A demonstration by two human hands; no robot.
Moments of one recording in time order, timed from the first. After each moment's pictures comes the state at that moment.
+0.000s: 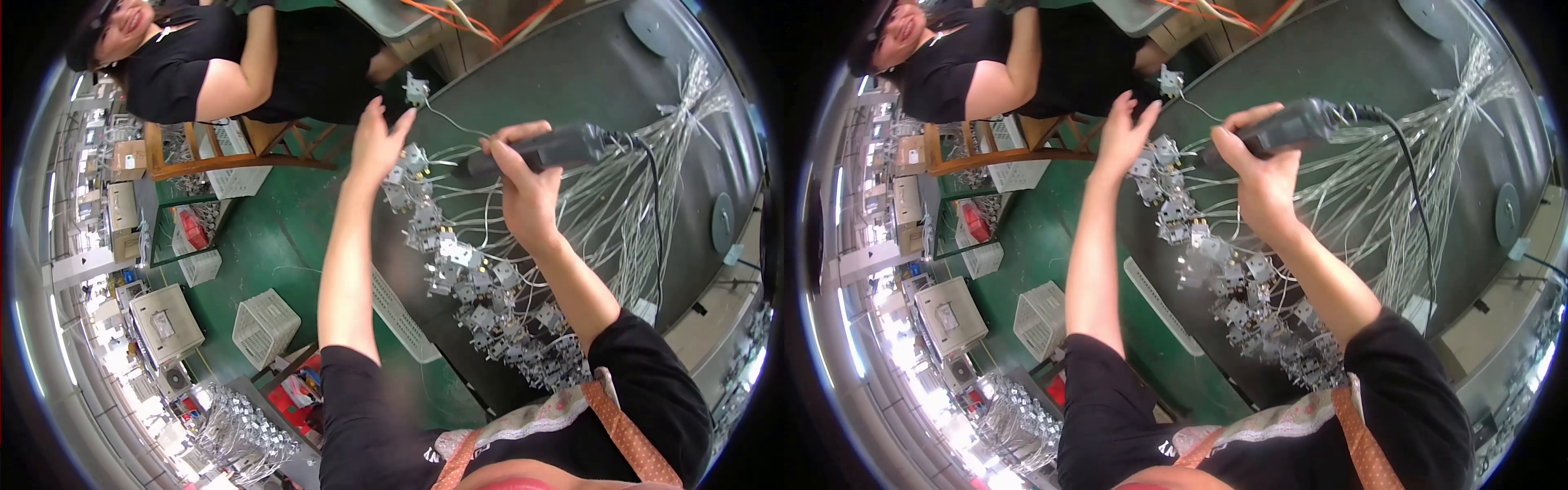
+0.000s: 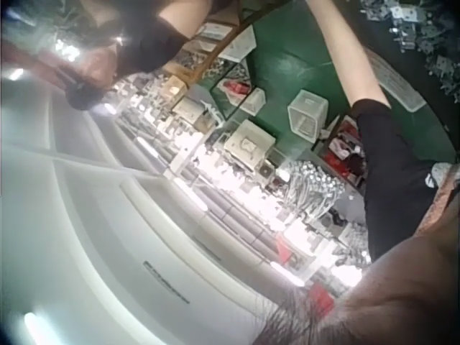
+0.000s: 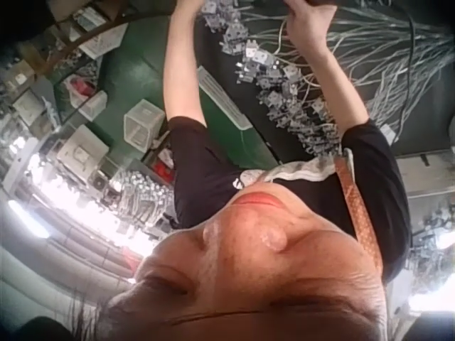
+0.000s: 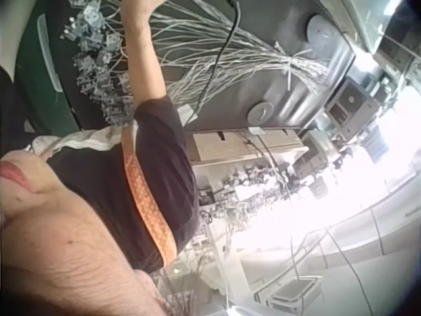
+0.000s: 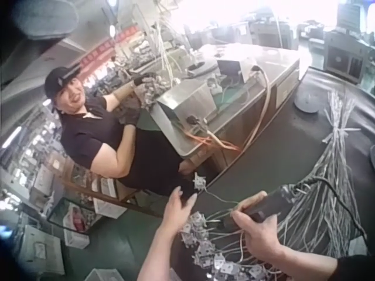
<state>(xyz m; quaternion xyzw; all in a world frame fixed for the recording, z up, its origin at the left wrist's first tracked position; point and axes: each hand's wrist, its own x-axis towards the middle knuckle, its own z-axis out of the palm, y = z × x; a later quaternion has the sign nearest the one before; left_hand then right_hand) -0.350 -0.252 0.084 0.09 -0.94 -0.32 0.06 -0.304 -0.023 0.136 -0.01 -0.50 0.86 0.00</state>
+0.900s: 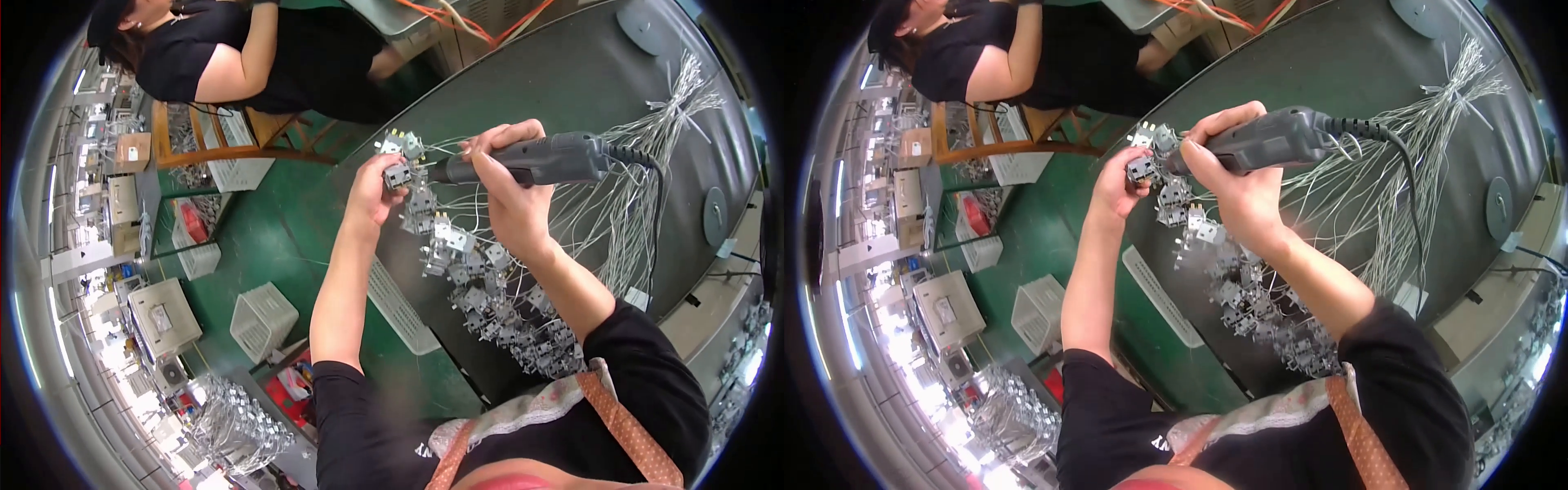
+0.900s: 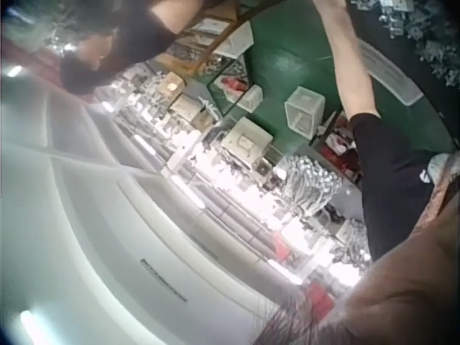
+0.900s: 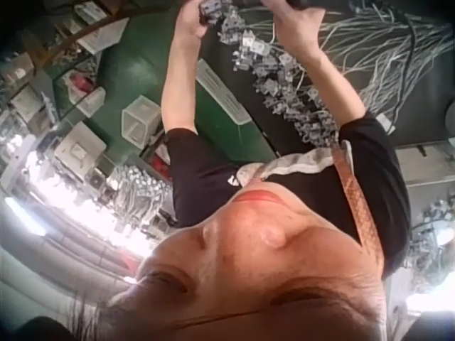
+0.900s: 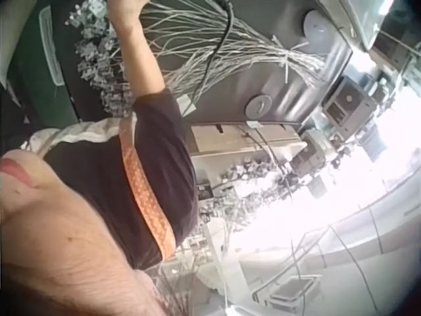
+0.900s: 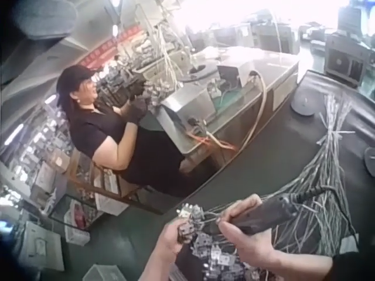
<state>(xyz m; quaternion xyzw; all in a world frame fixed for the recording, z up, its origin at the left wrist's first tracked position) -0.266 -0.242 0.132 0.36 -0.53 -0.76 -0.14 -0.276 -0.030 0.194 0.07 -0.44 0.89 -0.01</state>
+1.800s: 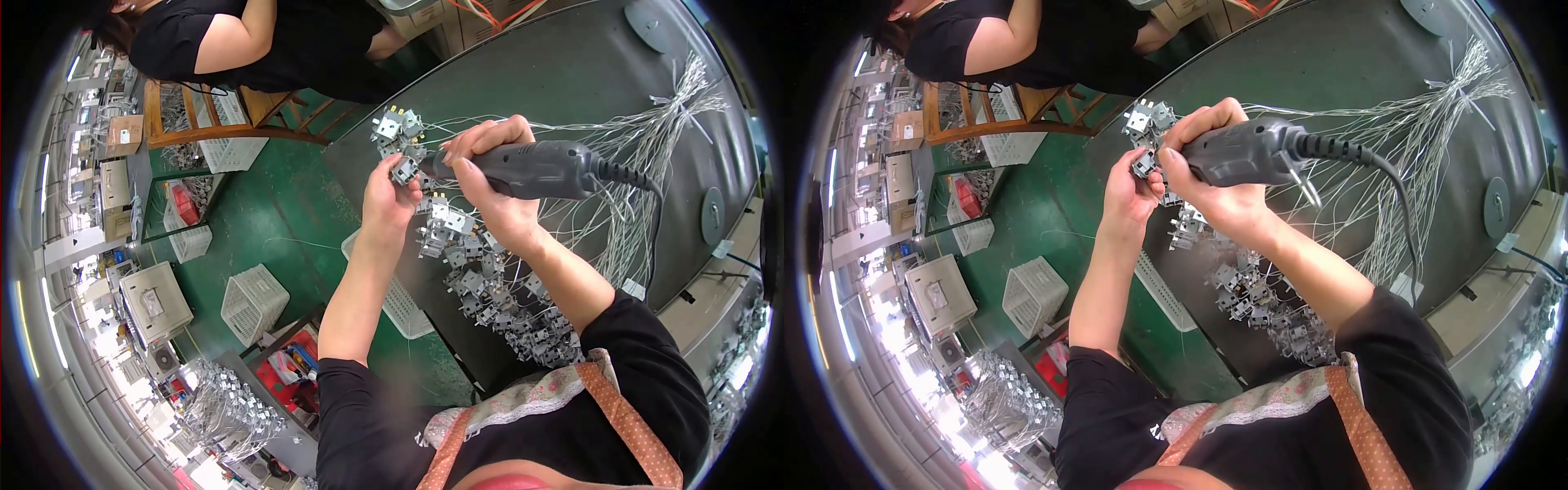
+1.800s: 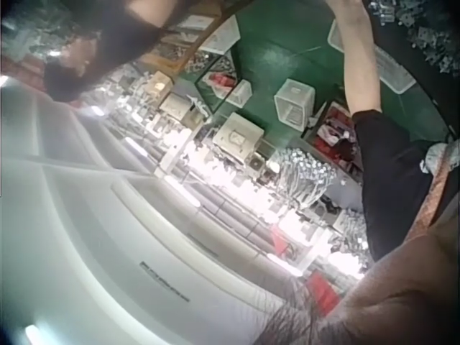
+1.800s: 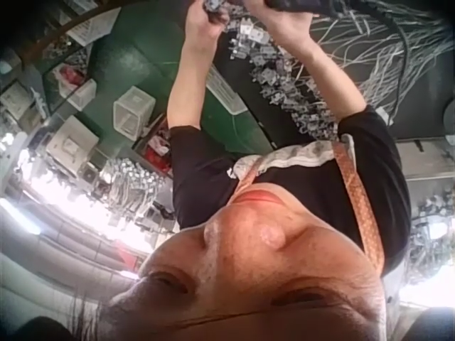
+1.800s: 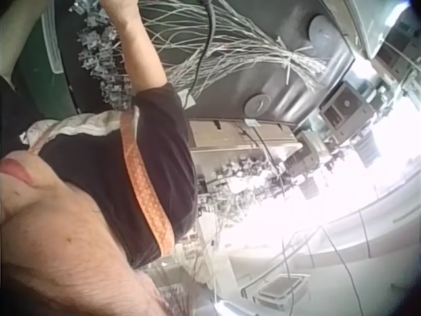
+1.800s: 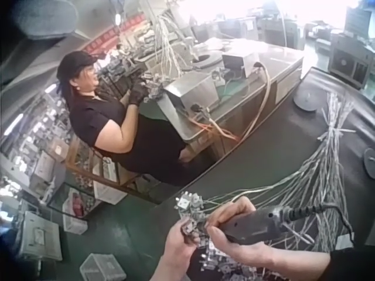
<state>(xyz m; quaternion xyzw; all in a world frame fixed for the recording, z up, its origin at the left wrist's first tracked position) -0.226 -0.204 0.120 0.44 -0.34 -0.83 -0.06 -0.261 -0.034 0.185 0.18 -0.50 0.84 -0.02</state>
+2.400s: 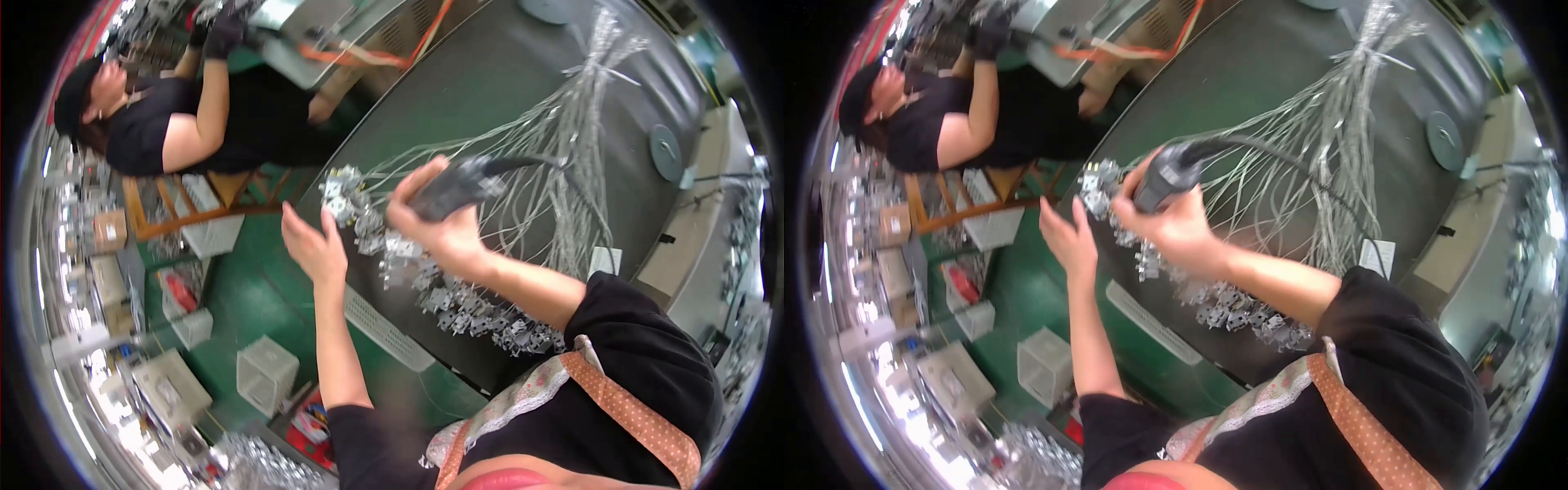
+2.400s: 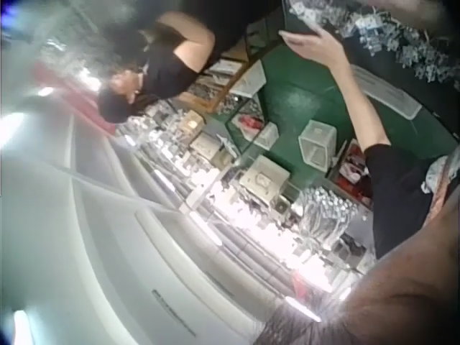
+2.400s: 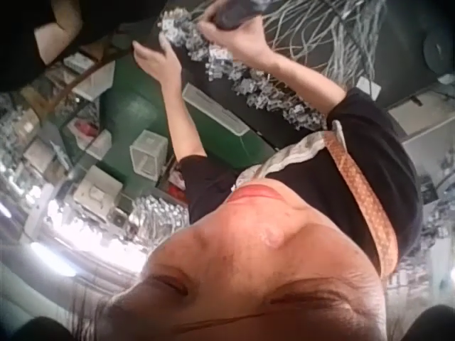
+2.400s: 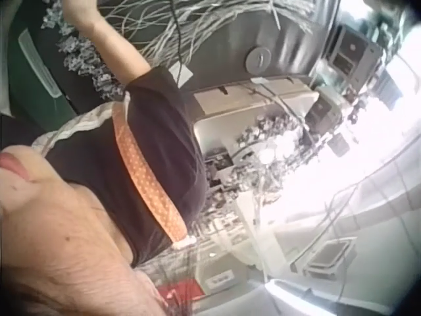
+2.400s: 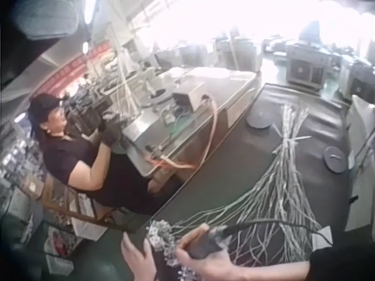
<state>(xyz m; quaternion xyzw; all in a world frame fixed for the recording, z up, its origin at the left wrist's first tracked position) -0.213 -0.218 0.134 0.14 -0.95 -0.11 0.25 -0.232 -0.008 0.203 0.01 -0.50 0.86 -0.06</state>
